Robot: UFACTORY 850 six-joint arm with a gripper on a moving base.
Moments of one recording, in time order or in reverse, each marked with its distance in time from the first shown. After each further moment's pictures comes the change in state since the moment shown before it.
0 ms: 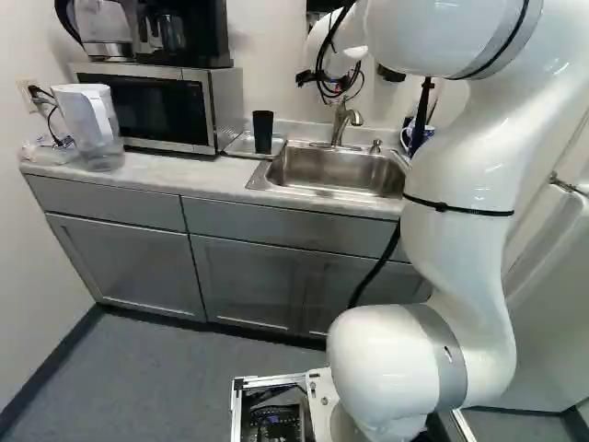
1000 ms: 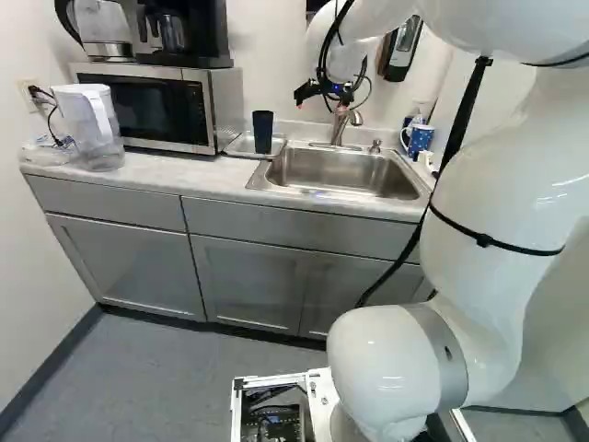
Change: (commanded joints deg) arm 1.4 12.1 13.2 0.0 -14.8 0.0
